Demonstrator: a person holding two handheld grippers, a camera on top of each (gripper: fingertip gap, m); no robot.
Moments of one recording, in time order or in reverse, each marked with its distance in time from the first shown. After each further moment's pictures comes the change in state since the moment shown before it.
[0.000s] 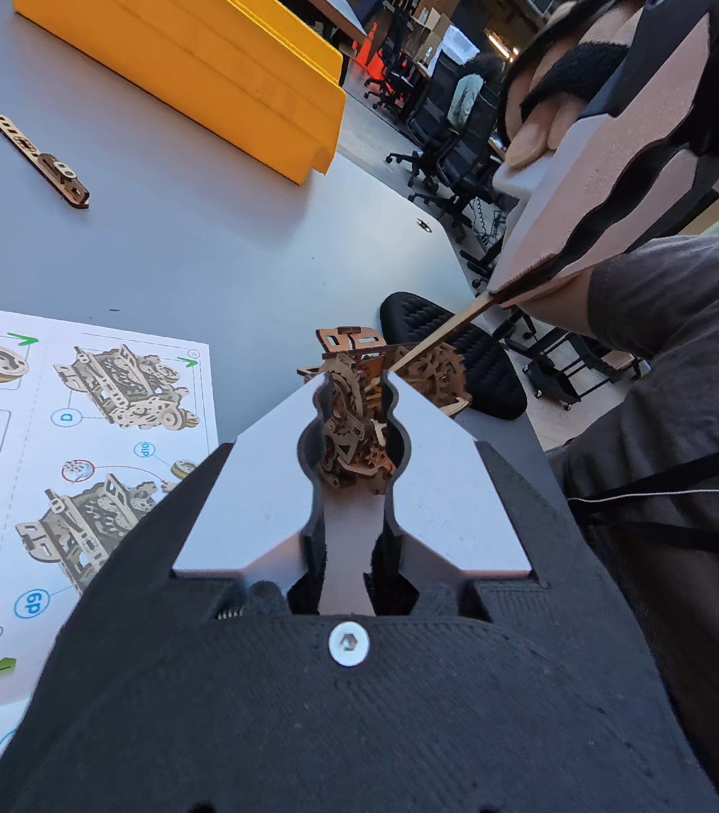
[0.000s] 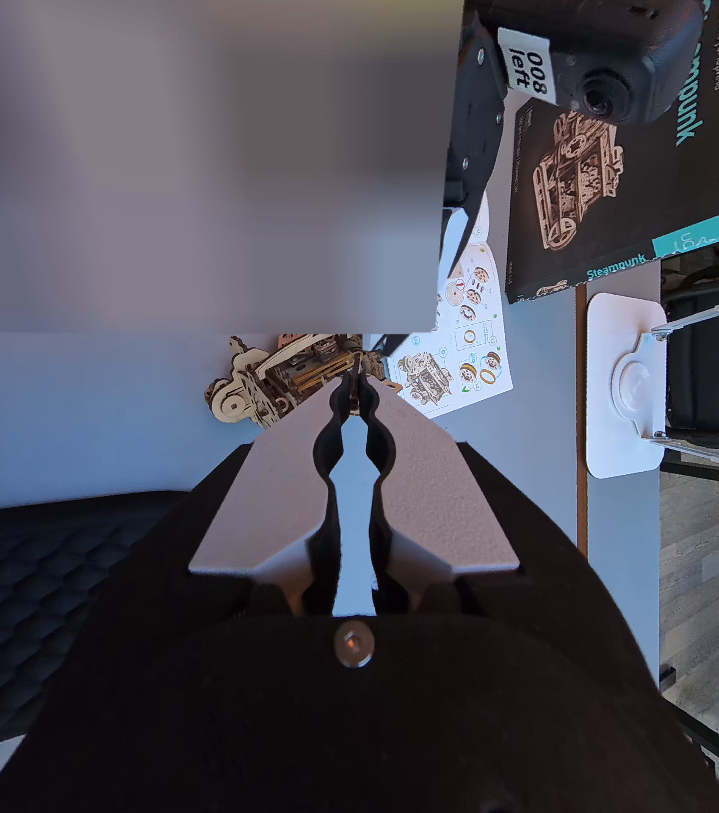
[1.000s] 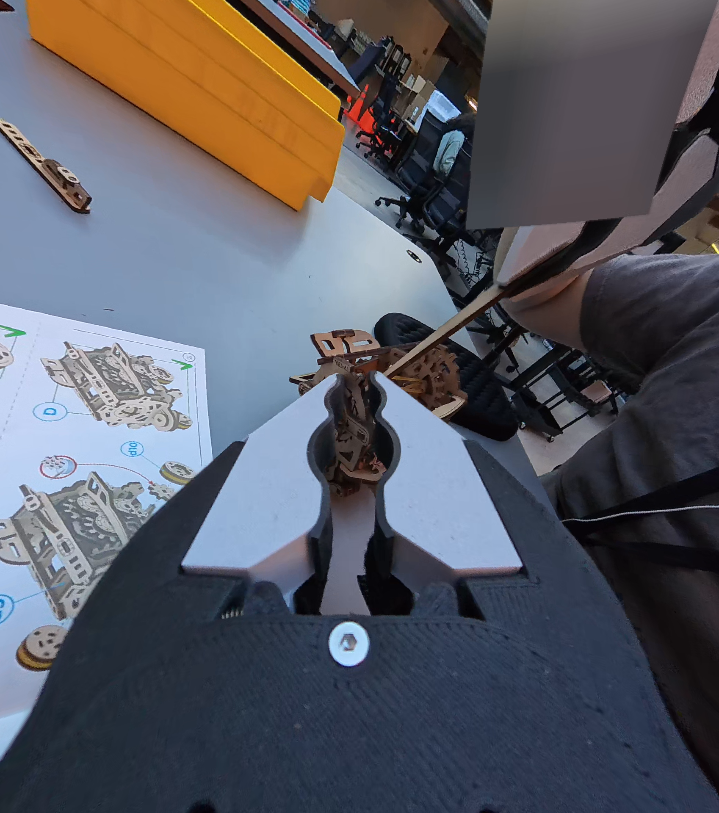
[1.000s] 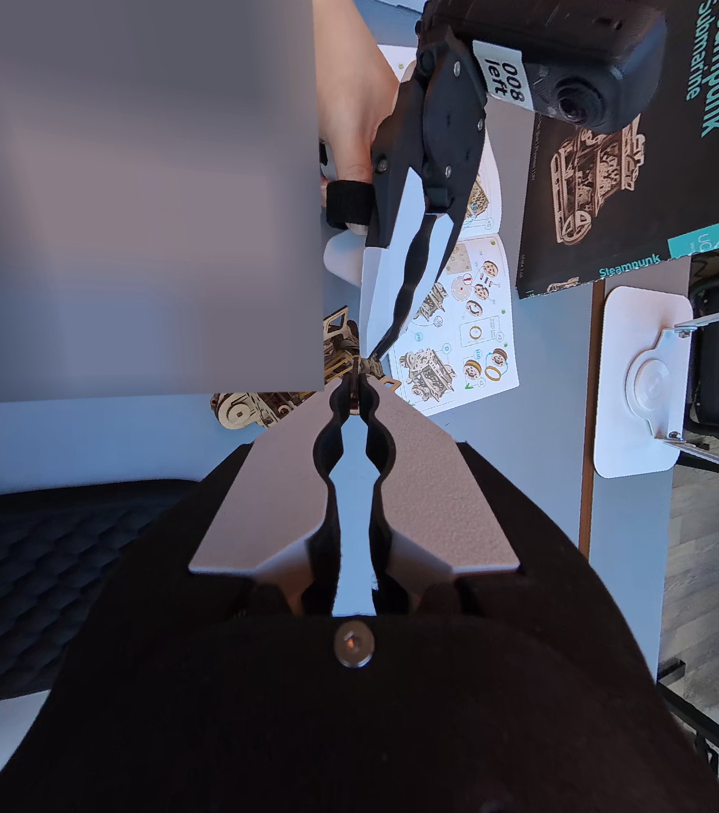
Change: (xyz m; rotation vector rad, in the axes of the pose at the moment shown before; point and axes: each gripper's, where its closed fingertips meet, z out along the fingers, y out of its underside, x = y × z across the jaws) left arm -0.002 0.001 0.002 0.087 0.029 -0.042; right arm 0.006 -0.006 -0.001 -0.055 -0.060 0.005
